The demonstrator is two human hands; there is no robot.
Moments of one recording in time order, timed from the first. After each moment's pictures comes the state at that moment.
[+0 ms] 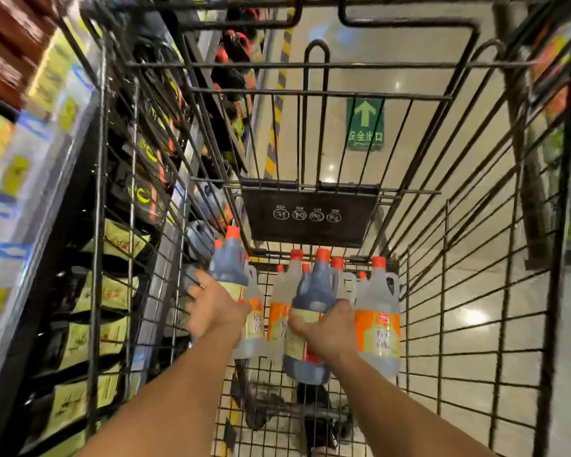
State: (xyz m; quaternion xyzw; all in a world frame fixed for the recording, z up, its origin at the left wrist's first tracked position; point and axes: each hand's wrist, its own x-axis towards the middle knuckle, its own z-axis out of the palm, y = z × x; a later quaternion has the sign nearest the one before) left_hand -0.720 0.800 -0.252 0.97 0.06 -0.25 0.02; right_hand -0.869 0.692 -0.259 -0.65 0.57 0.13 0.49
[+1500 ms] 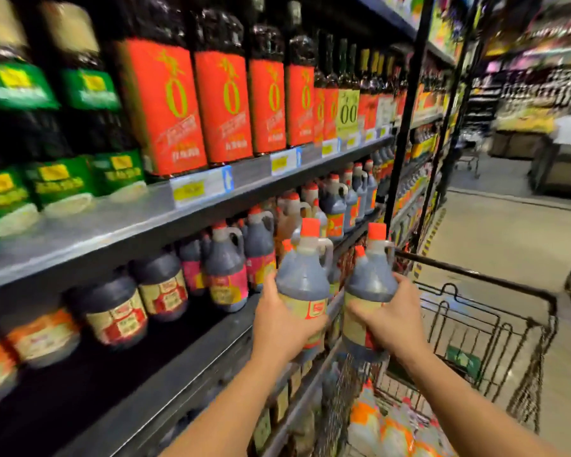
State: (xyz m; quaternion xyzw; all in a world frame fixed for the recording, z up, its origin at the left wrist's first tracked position) left_hand -0.902 1.116 0.259 0.81 -0.10 0.14 0.56; right_hand -0.912 0.920 0.246 -0.83 0.14 -0.26 0.47
